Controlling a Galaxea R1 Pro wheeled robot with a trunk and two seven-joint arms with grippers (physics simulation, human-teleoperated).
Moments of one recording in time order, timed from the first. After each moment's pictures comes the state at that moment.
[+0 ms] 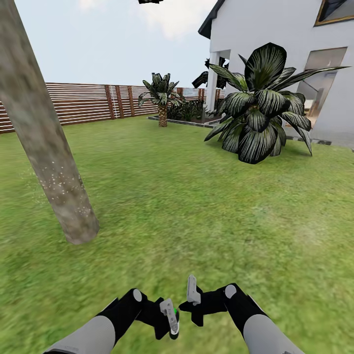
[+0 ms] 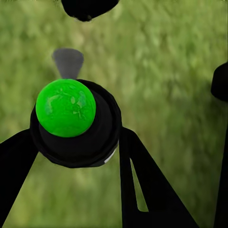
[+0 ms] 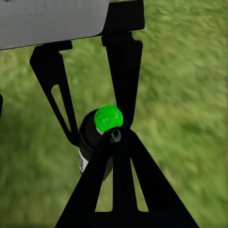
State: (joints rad) left arm -0.66 -0.16 -0.09 -0.29 -0.80 -0.04 -0.84; right arm -0.65 0.17 -0.39 -0.42 1.15 -0.45 1.02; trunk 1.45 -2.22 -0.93
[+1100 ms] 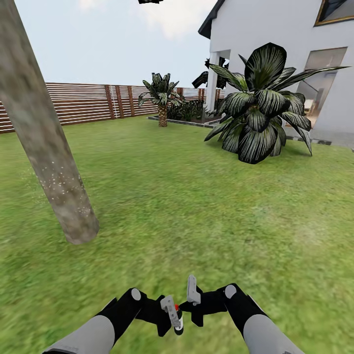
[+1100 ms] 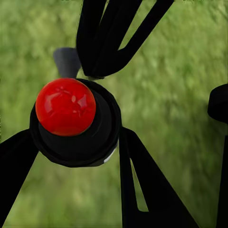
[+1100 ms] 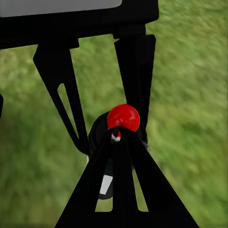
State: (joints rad) left arm -0.67 -0.15 -0.09 -0.29 -0.72 -0.09 -0.84; right arm -0.65 0.17 -0.39 -0.41 1.15 -0.45 1.02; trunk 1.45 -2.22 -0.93
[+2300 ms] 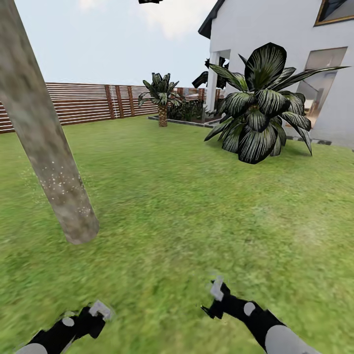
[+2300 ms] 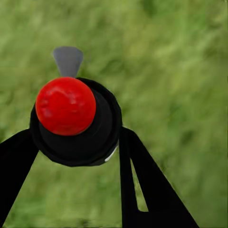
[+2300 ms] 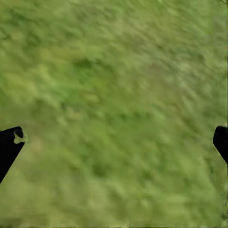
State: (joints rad) left arm -0.57 0.19 0.04 -0.18 -0.47 -0.09 -0.34; right arm -0.64 0.03 -0.39 -0.23 1.15 -0.45 0.42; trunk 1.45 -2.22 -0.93
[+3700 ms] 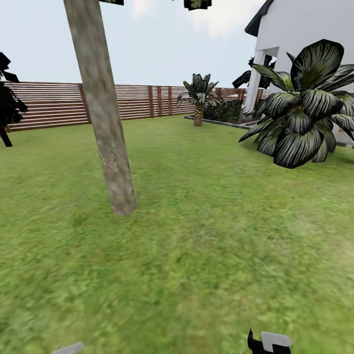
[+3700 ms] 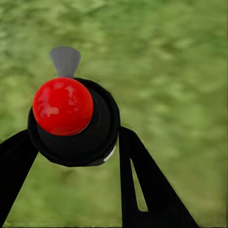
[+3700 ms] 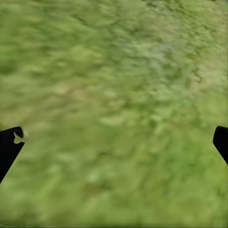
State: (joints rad) left arm -0.36 0.17 0.06 -0.05 0.20 -0.43 0.06; right arm -0.41 0.00 -0.48 -0.04 0.59 -0.59 -0.46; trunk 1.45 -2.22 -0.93
